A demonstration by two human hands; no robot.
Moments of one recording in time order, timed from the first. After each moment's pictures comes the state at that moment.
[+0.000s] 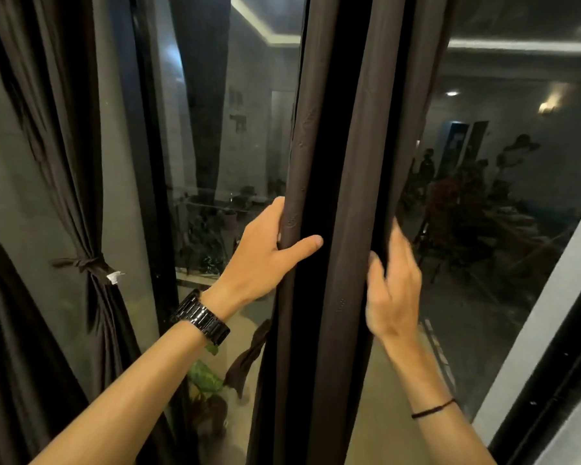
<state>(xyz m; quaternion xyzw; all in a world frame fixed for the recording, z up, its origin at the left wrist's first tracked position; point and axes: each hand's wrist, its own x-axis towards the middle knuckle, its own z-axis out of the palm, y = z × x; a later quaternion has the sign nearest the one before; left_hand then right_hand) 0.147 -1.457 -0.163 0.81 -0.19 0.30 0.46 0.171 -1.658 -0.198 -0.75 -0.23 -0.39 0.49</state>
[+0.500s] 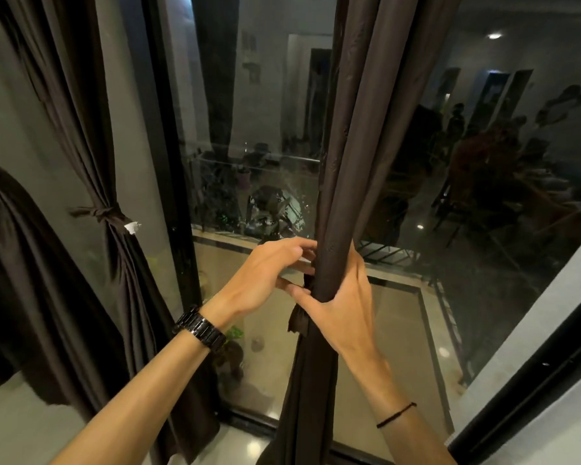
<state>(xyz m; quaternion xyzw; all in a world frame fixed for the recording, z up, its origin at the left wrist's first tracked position) 0.131 -1.440 -0.256 0.76 -0.13 0.06 0.63 0.148 -1.606 -0.293 -0.84 -0.20 -0.20 0.47</state>
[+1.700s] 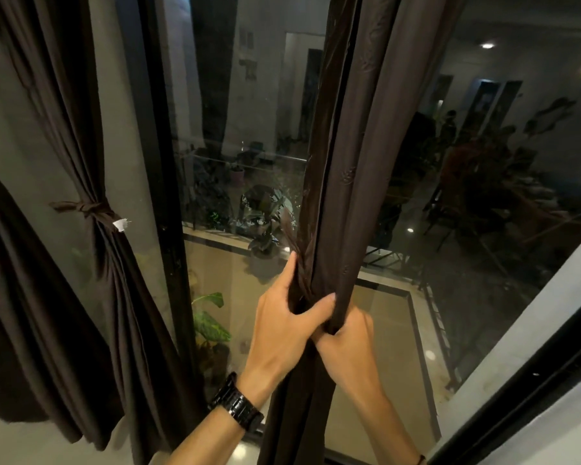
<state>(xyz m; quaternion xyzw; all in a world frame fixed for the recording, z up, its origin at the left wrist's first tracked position) 0.104 -1.498 -0.297 0.72 -0.02 0.22 0.65 0.129 -1.616 -0.311 -0.79 -0.18 -0.08 0.58</state>
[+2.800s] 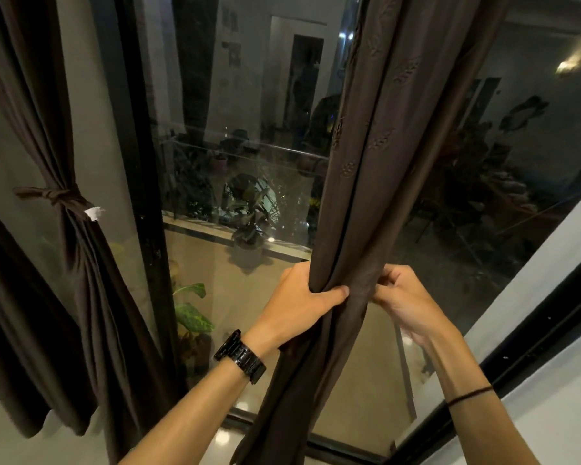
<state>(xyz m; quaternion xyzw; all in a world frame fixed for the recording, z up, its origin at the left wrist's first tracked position) 0.151 -1.513 -0.295 0.76 -0.09 0.11 0.64 0.197 -1.707 -0.270 -0.76 -0.17 0.09 0.62</state>
